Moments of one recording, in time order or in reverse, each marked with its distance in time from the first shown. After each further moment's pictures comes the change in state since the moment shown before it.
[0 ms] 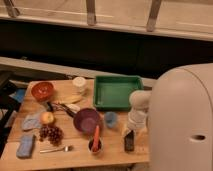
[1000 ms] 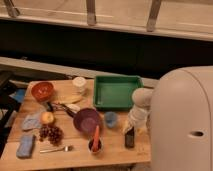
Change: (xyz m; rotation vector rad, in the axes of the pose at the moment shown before) arm -0.004 -0.009 0.002 -0.040 -0.004 0.018
